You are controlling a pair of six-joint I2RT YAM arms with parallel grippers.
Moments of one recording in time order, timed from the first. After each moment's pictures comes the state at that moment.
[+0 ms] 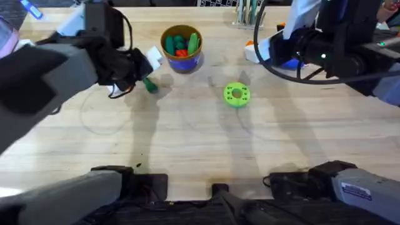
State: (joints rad) left arm -0.04 1.38 0.83 -0.52 0.03 -0.70; right arm 0.25 1.25 0.82 -0.18 -0.05 -0.22
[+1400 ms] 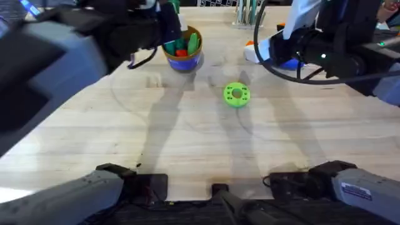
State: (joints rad) left arm -0.29 1.33 0.99 -0.29 0.07 -0.47; right arm 0.25 1.25 0.82 -0.18 -0.05 -0.22
